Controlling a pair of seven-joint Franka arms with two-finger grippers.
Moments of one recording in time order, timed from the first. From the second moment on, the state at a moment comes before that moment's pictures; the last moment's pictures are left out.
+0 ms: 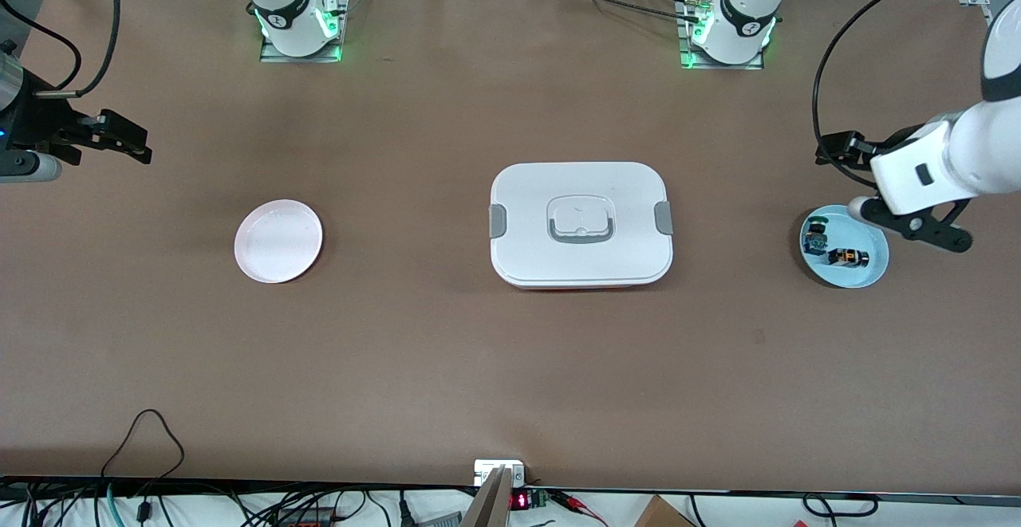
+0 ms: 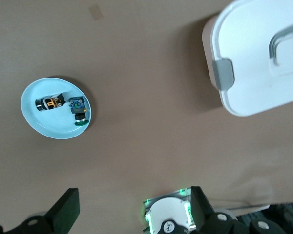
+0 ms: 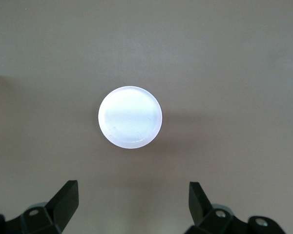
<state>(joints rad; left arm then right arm) 0.25 0.35 -0.42 -1.21 0.10 1.21 0.12 0.13 0.04 -0.12 -1.59 -0.02 1.59 -0.03</state>
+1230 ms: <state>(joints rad) -0.09 -0.06 0.06 -1.73 0.05 1.67 0.01 0.13 0.04 -0.12 -1.59 -0.02 1.59 -0.02</state>
